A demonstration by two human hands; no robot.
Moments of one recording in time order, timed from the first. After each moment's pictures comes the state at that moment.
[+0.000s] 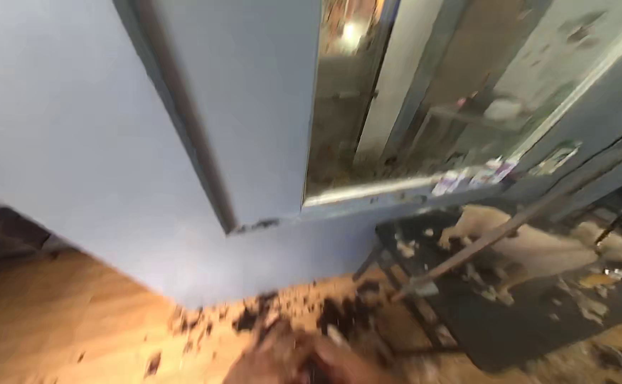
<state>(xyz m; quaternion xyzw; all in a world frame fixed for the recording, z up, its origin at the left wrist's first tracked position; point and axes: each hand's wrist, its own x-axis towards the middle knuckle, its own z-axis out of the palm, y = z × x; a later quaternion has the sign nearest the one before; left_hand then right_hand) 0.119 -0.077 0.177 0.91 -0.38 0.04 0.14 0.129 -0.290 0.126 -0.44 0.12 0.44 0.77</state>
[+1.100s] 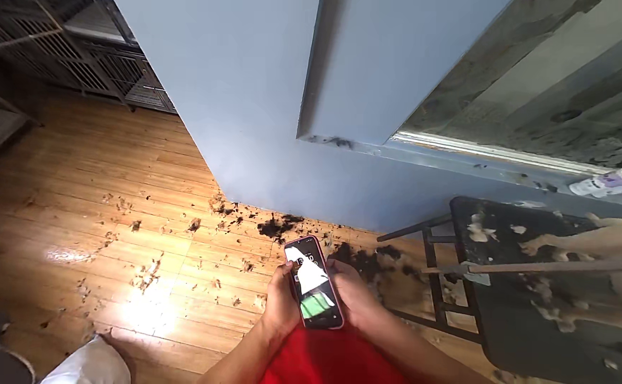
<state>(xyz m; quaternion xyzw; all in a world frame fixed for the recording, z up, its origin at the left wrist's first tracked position) 0.031 -0.092 0.076 0.20 0.20 -0.01 0.96 0.099 -0.237 0.108 -0.64 0.16 0.34 0.67</state>
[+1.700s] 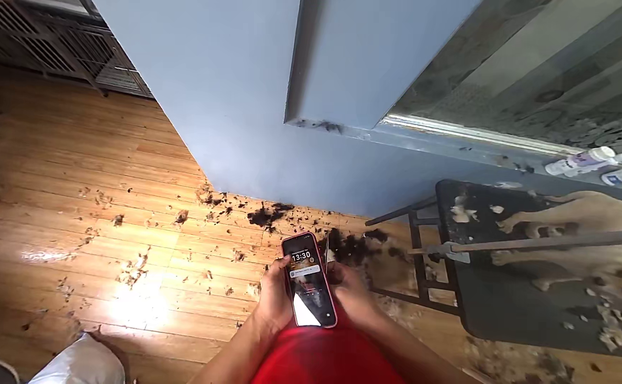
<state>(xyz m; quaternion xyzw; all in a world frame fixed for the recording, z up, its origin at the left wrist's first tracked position) 0.027 -0.096 0.078 0.18 0.23 -0.09 0.95 0.074 -0.279 0.091 -0.71 0.05 0.32 0.62</state>
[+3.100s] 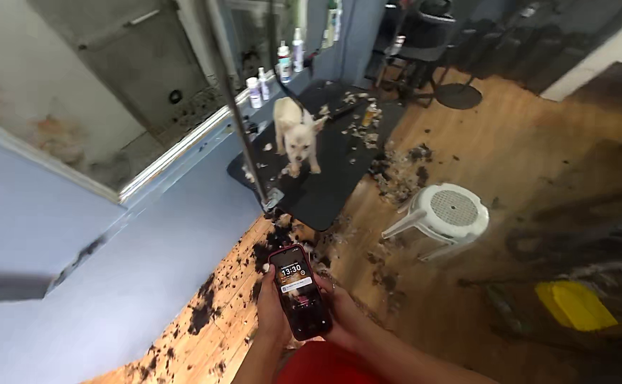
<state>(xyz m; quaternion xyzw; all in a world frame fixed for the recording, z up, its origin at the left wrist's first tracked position) 0.000 -0.494 0.131 0.44 0.05 -0.39 0.81 -0.115 -0.606 0.105 -0.09 0.14 0.05 0.98</state>
